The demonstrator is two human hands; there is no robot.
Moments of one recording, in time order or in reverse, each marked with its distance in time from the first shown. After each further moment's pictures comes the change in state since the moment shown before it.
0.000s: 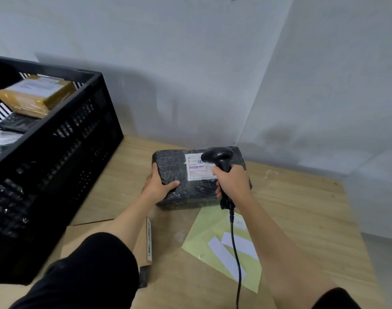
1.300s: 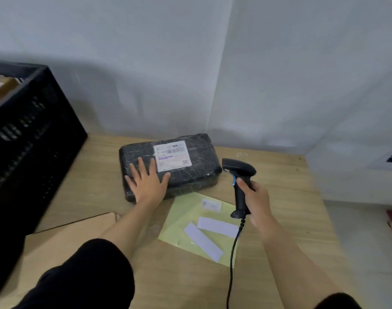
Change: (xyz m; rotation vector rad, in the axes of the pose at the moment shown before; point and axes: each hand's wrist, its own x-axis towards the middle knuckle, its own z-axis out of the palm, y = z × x) left_hand -0.026 0.022 0.067 0.513 0.193 0.177; right_hand -0.021 0.124 -0.083 0.401 0.270 0.252
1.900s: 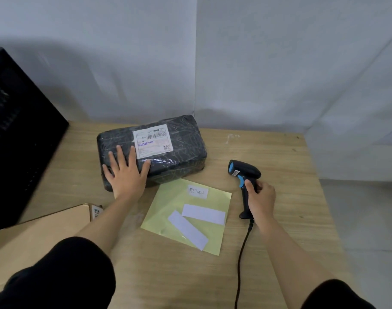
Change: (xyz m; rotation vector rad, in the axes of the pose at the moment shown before) left_hand -0.014 0.004 0.009 0.062 0.133 0.024; right_hand 0.042 0.067 -0.052 -0.345 0.223 -0.063
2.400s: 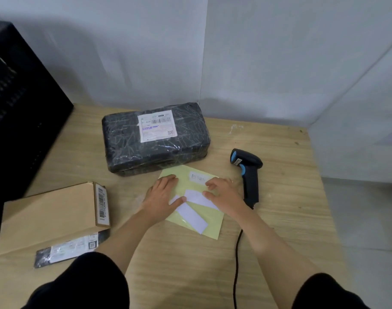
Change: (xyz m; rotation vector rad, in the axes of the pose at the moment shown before) left_hand -0.079 -0.006 0.060 -0.115 -0.329 0.454; right_hand -0.049 -0.010 0.037 -0.377 -0.657 -0.430
